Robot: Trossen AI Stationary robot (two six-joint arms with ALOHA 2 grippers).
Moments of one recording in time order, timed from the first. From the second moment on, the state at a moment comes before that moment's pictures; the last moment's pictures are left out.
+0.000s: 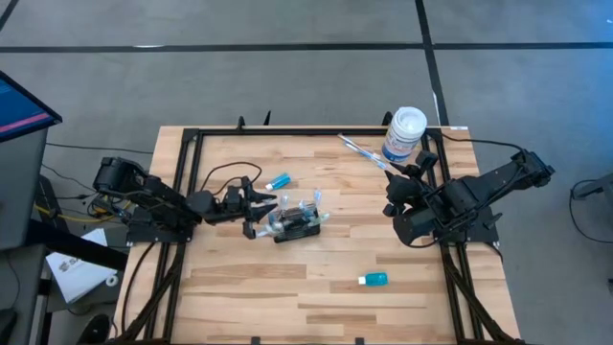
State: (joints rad) left arm -0.10 1.46 0.15 1.52 -0.29 -0.09; right arm 0.46 1.27 1.34 -1.43 1.17 0.50
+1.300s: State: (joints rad) left arm 0.07 1.23 0.15 1.21 -0.58 -0.11; right arm 0.46 1.28 1.34 -1.43 1.17 0.52
